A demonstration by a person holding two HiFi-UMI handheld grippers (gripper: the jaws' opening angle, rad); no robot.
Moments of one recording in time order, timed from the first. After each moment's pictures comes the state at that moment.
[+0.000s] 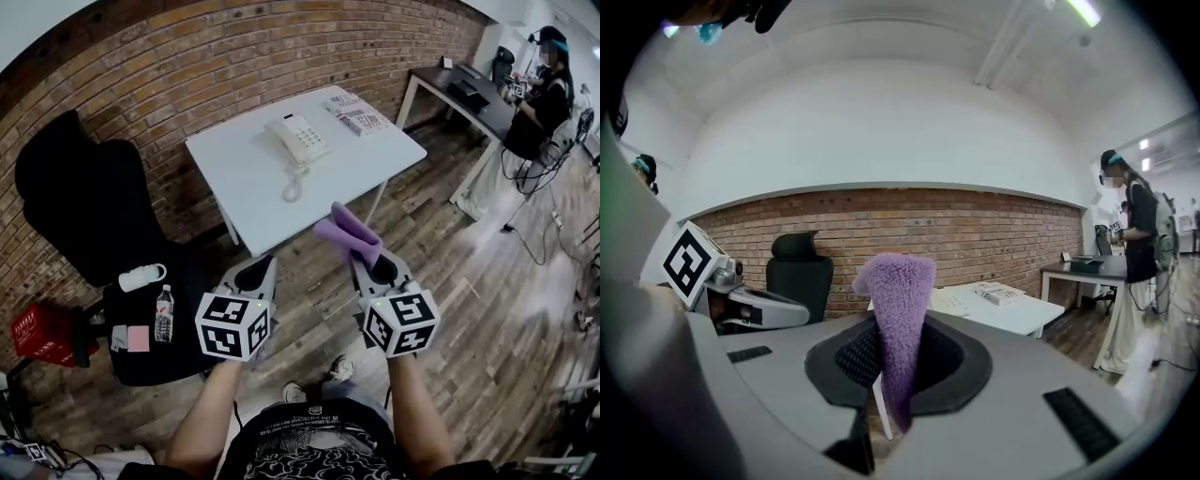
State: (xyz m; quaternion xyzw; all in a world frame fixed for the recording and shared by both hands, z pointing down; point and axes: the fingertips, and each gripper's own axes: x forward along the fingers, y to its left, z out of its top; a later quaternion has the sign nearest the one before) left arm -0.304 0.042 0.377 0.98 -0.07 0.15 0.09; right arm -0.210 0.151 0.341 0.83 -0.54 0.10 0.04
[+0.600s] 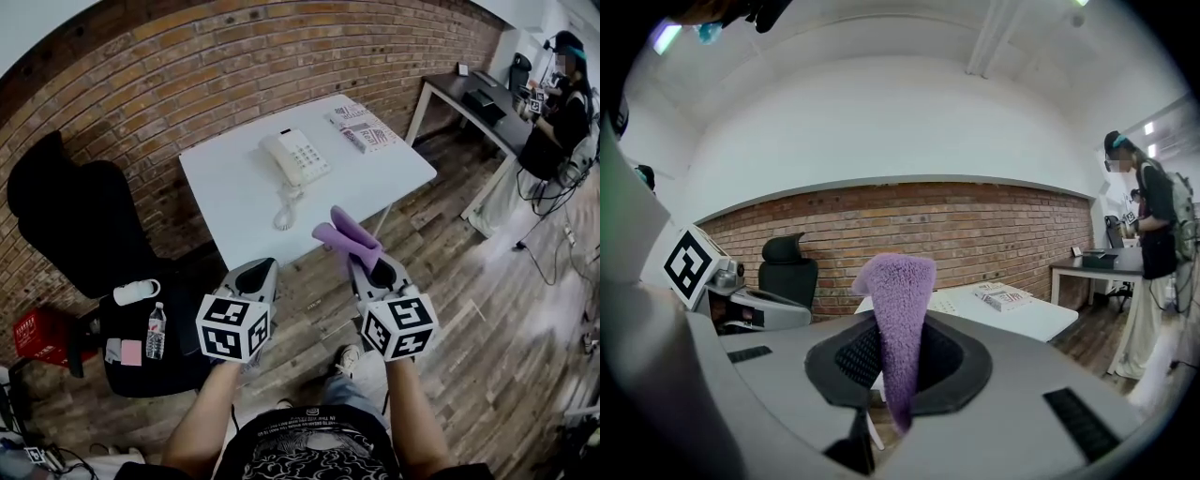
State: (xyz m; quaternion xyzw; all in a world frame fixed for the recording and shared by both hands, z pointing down) left arm -0.203 0.014 0.388 0.98 -0.09 0.16 0.09; right arm -0.106 0.118 0.356 0.82 -0.56 0.10 0.03
